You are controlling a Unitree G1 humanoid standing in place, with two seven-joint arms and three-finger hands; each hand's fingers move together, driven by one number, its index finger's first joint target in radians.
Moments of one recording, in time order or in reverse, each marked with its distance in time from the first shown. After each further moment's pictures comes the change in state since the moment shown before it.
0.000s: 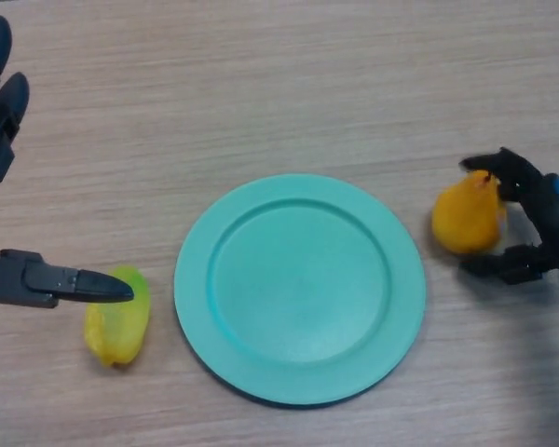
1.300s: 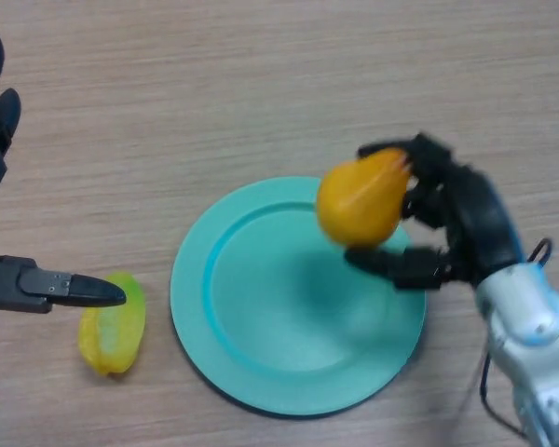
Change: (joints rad) left arm 0.004 0.000 0.003 0.042 0.028 0.000 -0.007; right arm 0.411 0.208 0.196 -1.153 0.411 0.713 0.156
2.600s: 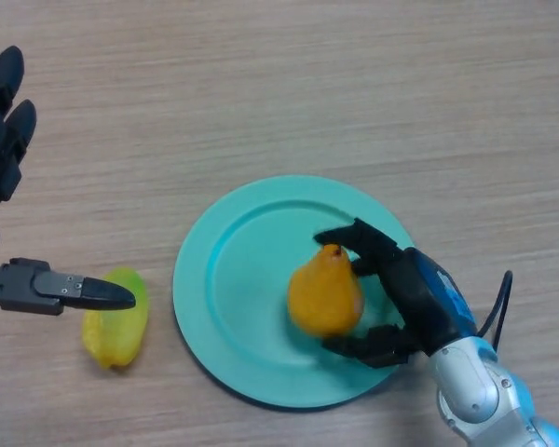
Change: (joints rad) left arm -0.009 0.000 -0.032 0.034 0.015 0.000 0.000; right arm 0.062 -0.005 0.170 0.154 -0.282 -0.204 -0.145
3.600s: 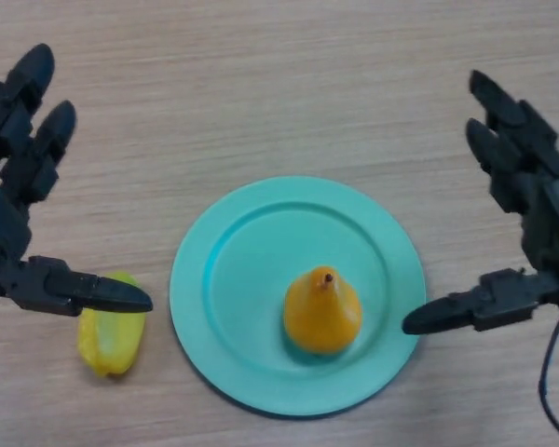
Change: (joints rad) left arm -0.011 -0.001 -0.017 -0.031 -0.176 0.092 -0.018; right arm 0.140 -0.023 -0.378 -0.691 0.421 0.384 0.285
